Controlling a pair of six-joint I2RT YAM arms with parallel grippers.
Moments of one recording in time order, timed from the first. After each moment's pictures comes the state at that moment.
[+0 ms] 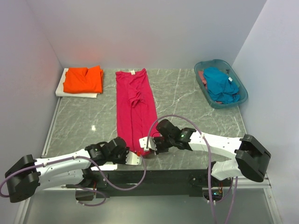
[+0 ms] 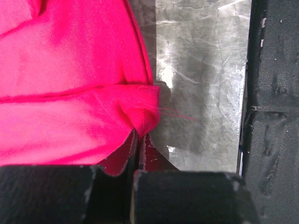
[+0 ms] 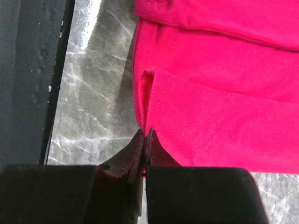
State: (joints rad) left arm -1.02 0.94 0.34 -0.32 0.08 0.66; right arm 0.97 1.32 0.72 -0.32 -0.41 -0.76
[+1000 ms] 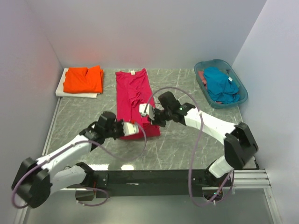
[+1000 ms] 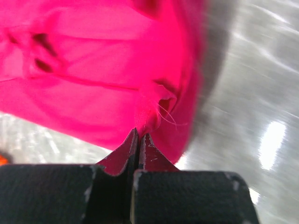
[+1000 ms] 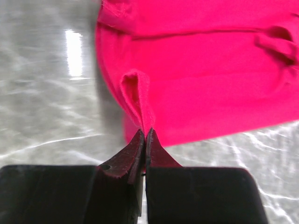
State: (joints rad) left arm -0.63 0.99 0.52 -0.23 0.22 0.76; right arm 0.72 1.48 1.05 -0.43 -0.46 -0.72
